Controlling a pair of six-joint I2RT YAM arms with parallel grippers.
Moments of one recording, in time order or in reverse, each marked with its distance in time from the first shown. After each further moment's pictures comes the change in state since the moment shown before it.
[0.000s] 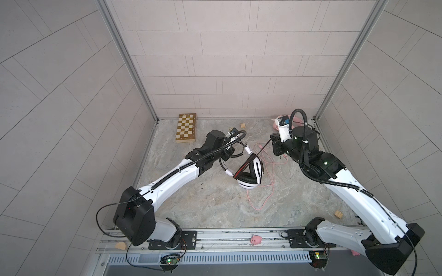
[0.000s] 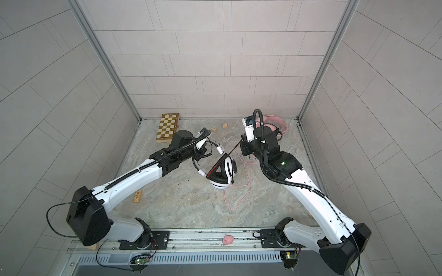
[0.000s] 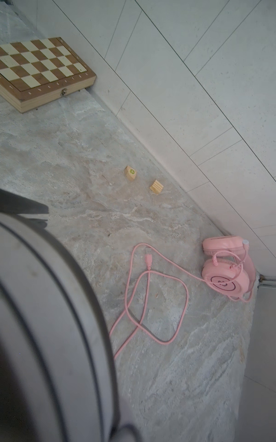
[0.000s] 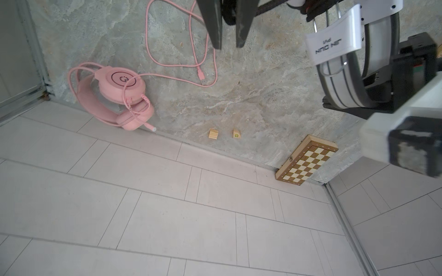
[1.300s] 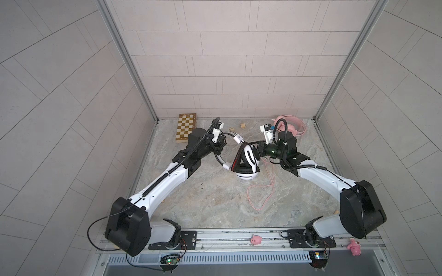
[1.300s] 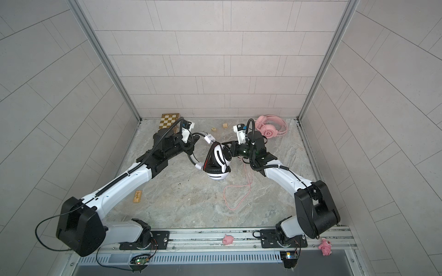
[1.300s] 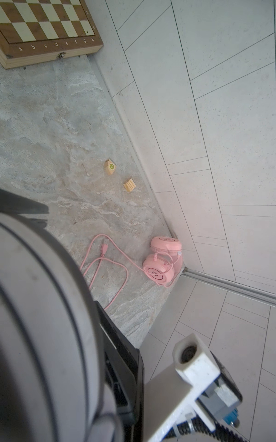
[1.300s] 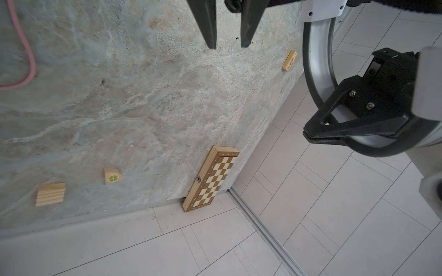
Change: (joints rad) left arm 0.167 -0.102 -0.117 0.224 0.225 -0.269; right arm -0.107 0.315 -0.296 0.717 -0.684 0.468
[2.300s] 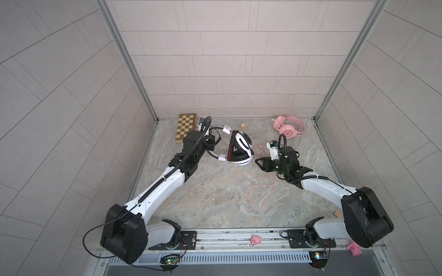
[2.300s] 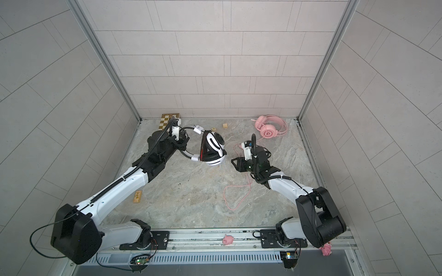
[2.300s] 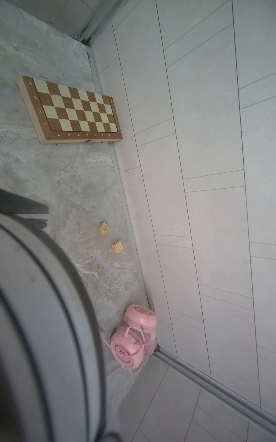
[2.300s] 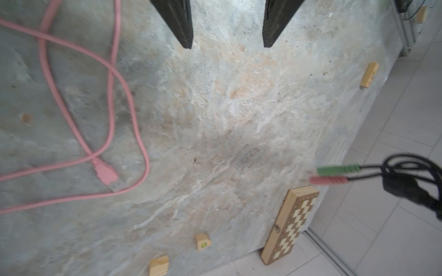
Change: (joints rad) left arm 0.029 -0.050 -0.067 0.069 -0.374 -0.051; right arm -0.013 -0.103 -0.299 -0.090 0.283 -0.143
